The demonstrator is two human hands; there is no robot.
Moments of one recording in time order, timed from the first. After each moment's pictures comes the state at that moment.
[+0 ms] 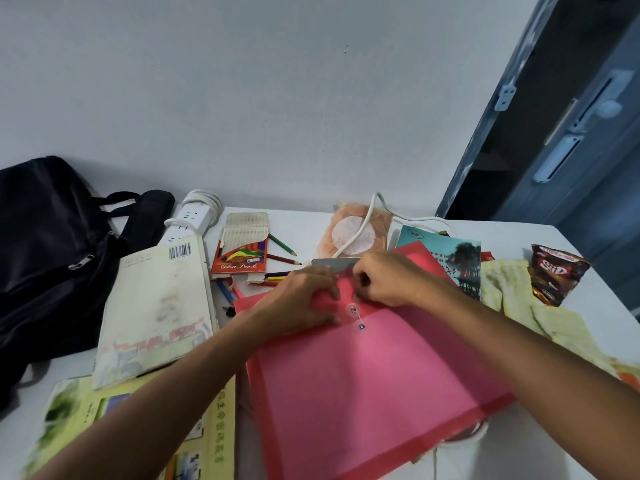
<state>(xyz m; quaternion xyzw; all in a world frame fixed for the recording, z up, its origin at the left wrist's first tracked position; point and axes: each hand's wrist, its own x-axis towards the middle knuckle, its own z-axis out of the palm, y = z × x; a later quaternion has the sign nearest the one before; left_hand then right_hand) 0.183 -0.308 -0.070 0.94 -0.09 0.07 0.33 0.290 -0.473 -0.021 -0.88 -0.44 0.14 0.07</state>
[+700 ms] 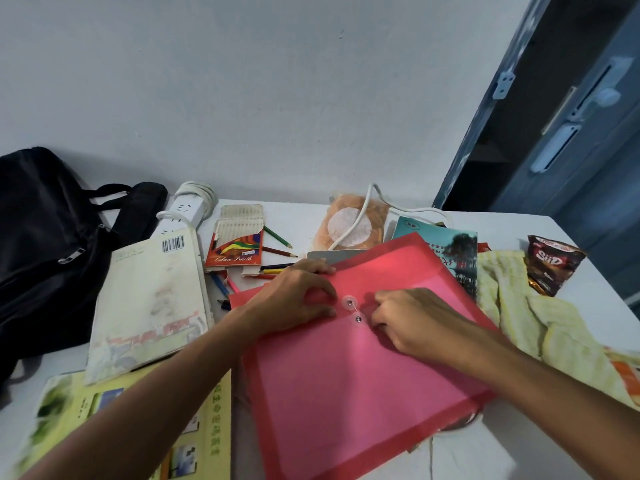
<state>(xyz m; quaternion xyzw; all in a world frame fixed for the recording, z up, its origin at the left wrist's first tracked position) 0.185 -0.305 -0.082 0.94 -0.09 0.07 0.31 0.235 -0.529 -0.021 -0.84 -0.53 0.07 0.00</state>
